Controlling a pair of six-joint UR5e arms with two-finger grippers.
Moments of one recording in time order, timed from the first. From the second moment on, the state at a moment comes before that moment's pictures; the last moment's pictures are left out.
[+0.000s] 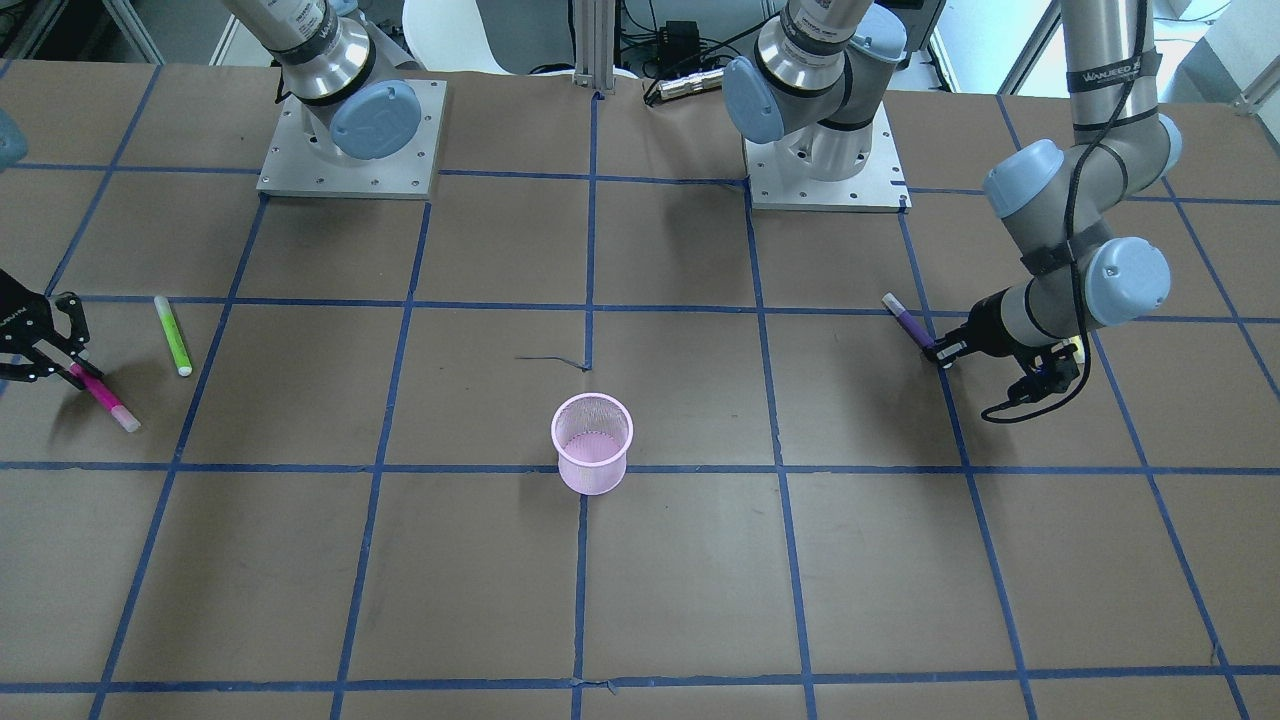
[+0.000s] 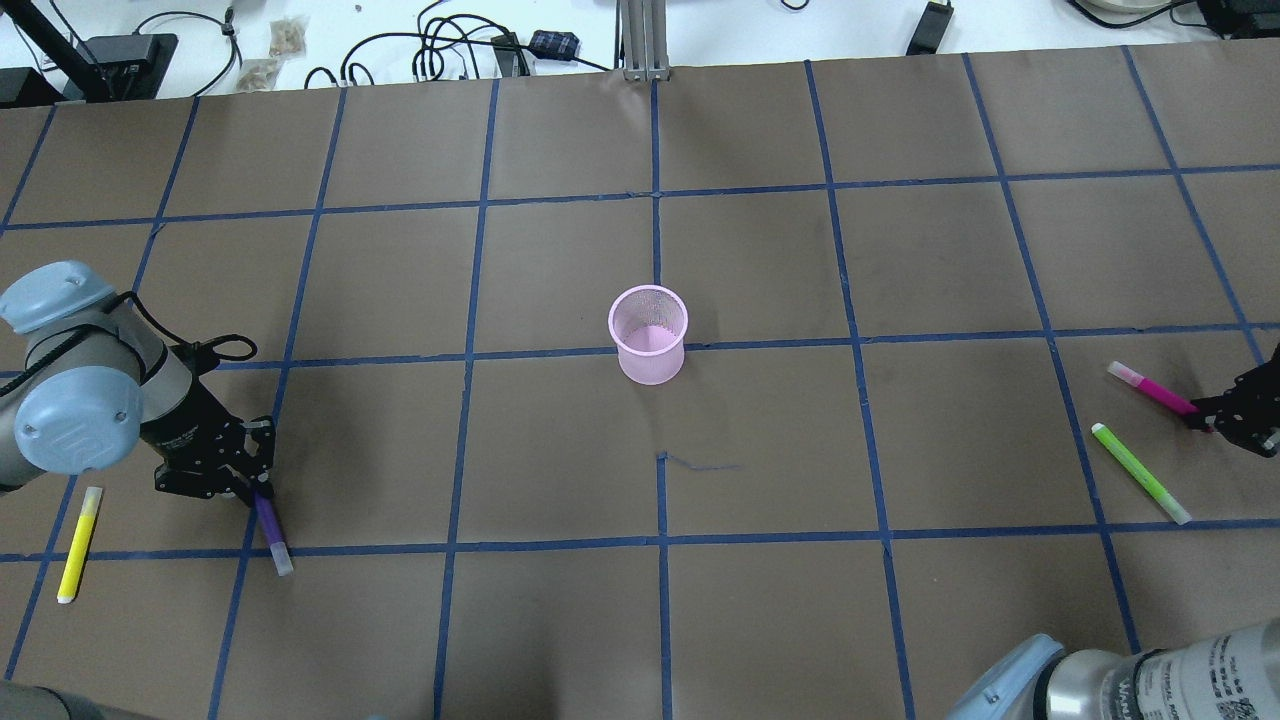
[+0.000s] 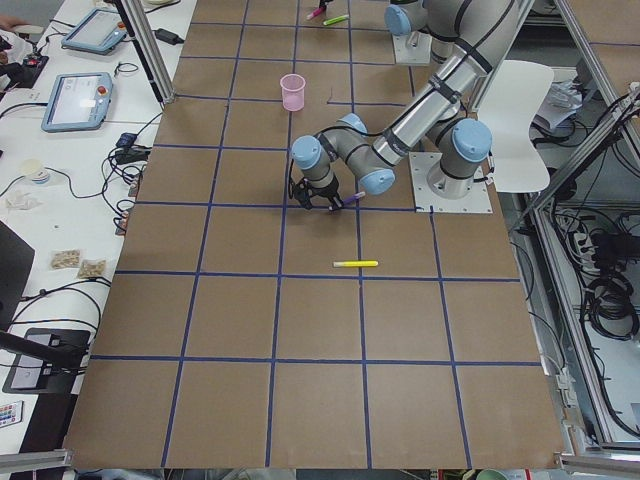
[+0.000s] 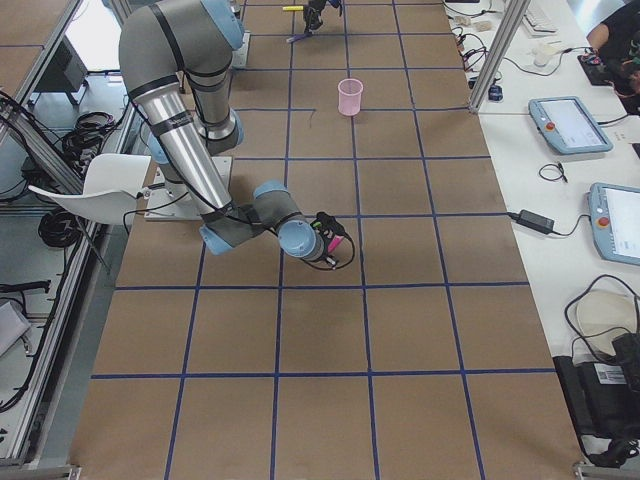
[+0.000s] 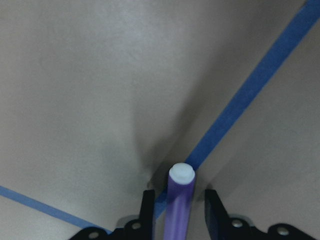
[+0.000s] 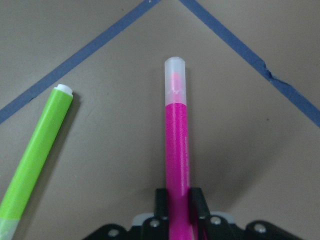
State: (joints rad) left arm -1.02 -1.82 -2.14 -1.09 1.64 0.01; right arm 0.58 -1.24 2.08 -2.24 -1.20 -1.88
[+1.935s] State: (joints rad) left arm -1.25 -1.69 -1.84 -1.24 1.51 0.04; right arm 1.22 -1.45 1.65 -1.84 -1.52 -0.99
